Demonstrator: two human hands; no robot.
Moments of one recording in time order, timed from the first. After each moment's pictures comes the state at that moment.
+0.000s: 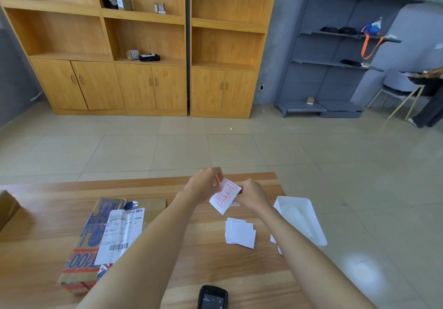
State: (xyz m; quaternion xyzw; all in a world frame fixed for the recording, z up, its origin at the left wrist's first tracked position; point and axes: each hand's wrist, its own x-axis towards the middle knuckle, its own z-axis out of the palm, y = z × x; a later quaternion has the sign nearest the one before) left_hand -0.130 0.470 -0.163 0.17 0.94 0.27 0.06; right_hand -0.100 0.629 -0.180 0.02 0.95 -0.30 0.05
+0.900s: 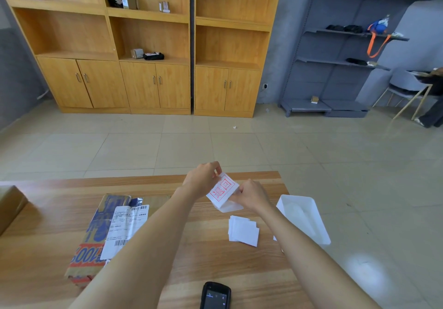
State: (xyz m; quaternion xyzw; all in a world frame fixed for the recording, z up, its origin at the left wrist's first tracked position) left_hand -0.133 0.460 -0.159 0.14 0.96 0.25 0.04; right_hand -0.096 0.621 -0.177 0.01 0.96 -0.26 0.07
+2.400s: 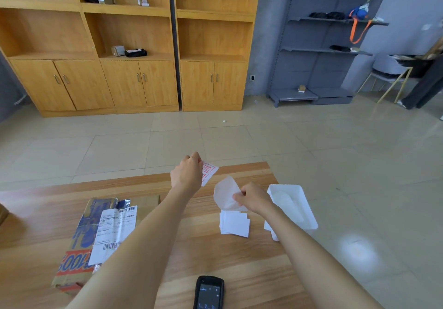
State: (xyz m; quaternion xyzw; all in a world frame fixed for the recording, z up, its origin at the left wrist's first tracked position) left_hand -0.129 0.475 -0.162 0.00 0.98 0.21 -0.05; right_hand -0.084 0.659 -0.199 0.07 0.94 -0.29 0.14
